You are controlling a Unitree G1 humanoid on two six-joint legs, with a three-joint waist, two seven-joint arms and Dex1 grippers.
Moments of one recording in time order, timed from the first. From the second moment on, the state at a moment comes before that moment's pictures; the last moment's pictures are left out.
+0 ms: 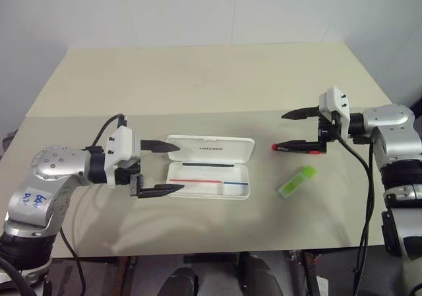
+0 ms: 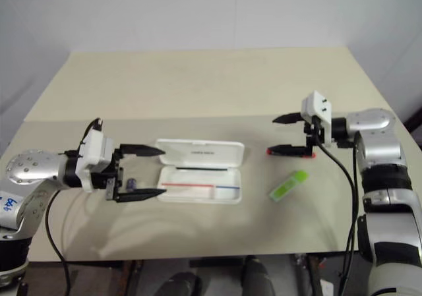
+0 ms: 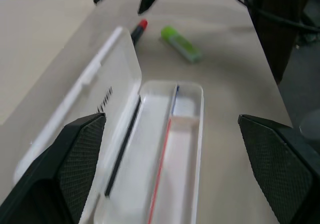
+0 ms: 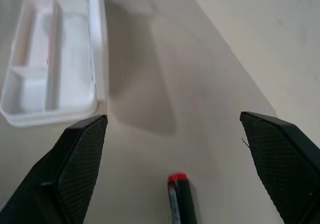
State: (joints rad) left arm -0.36 0.78 0.12 -0.36 -0.52 0.46 -1.11; right arm -0.97 -0.76 0.08 0.79 0.21 -0.06 1.51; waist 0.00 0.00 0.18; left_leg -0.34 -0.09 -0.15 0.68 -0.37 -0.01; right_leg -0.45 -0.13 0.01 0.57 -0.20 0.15
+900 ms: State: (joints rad) left arm -0.38 0.72 0.12 -0.43 -0.63 0.58 -0.94; right arm -1.12 -0.68 0.20 1.24 -0.10 -0.29 1.49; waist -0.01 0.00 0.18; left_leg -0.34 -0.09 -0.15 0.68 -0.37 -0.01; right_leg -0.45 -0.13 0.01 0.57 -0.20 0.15
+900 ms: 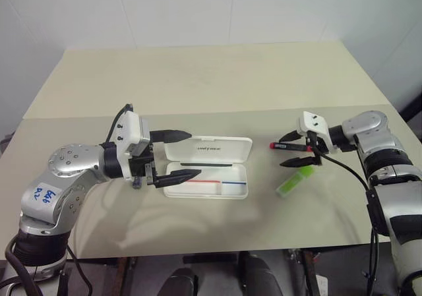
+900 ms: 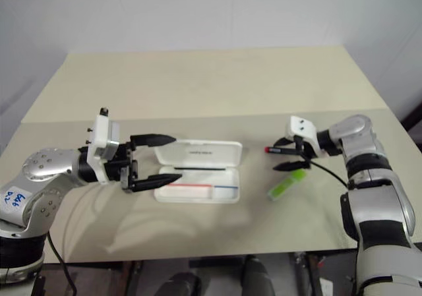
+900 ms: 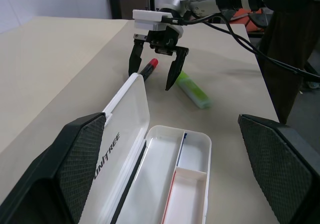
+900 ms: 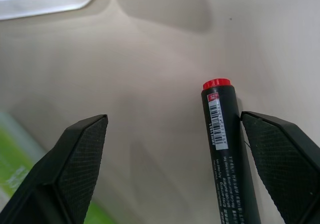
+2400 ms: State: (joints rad) left arm -0.32 0.80 0.17 -0.39 -0.62 0.55 -0.99; right arm -0.91 -0.83 0.25 0.51 0.30 0.18 1.53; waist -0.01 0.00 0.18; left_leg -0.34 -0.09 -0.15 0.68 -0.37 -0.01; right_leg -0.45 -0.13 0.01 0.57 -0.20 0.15
